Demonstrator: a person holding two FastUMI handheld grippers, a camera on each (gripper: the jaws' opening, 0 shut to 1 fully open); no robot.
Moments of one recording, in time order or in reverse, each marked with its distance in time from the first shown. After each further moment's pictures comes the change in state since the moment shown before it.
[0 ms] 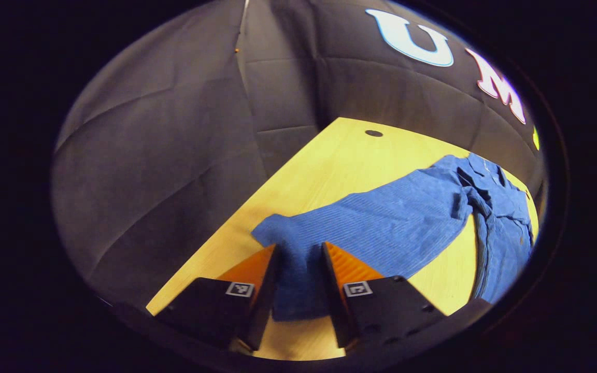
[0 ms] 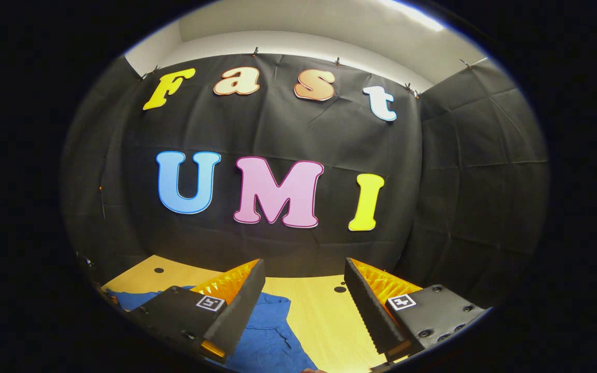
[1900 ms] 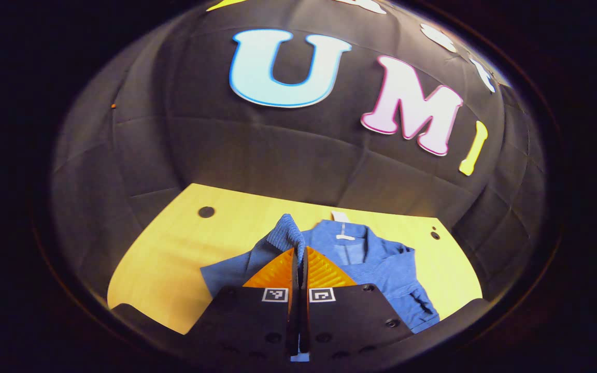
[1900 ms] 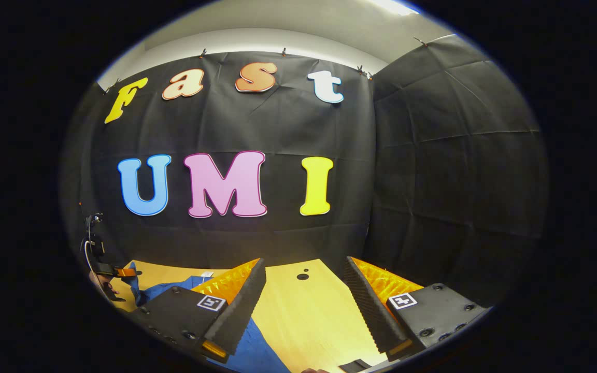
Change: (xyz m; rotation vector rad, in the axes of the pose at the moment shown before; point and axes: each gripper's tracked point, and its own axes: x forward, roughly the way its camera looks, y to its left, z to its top) left arm -0.114 -0.352 0.195 0.137 -0.164 -0.496; right arm -0.025 -0.148 -0.023 0.099 0.062 -0.166
